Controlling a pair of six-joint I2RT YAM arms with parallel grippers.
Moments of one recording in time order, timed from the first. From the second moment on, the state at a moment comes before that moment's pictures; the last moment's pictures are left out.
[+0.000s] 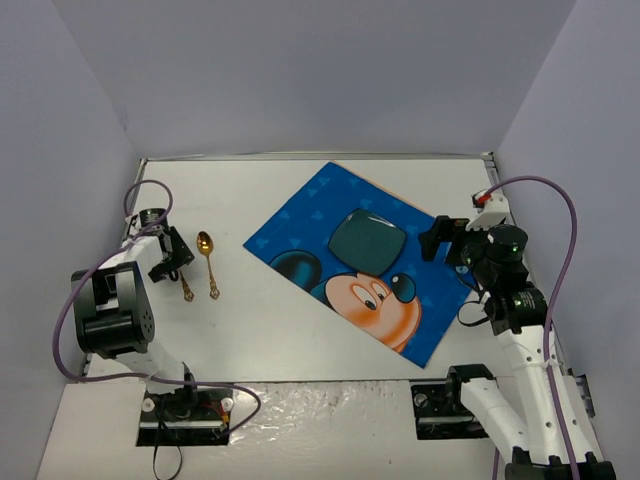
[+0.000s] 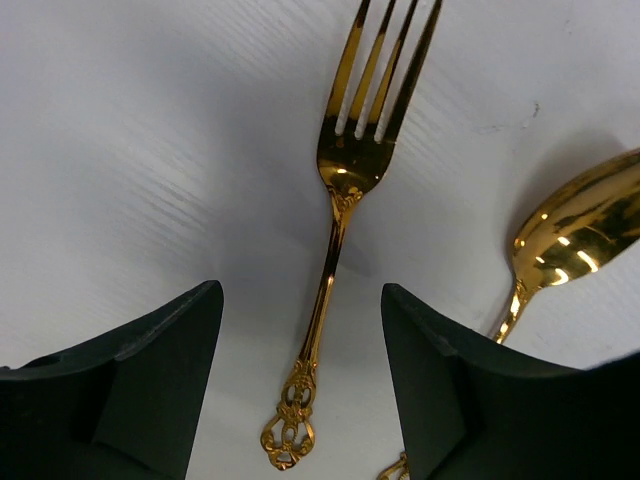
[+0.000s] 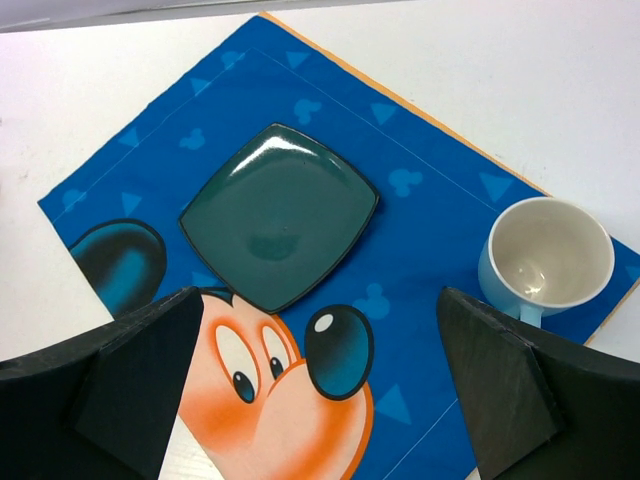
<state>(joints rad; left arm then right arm) 0.19 1.63 0.96 -0.40 -0.15 -0.43 0.07 0.76 0.83 -0.41 -0.16 0.17</state>
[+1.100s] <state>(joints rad) 0.05 1.66 1.26 -0.54 -0.12 -0.28 0.09 0.71 0.82 -0.44 -0.16 0.13</state>
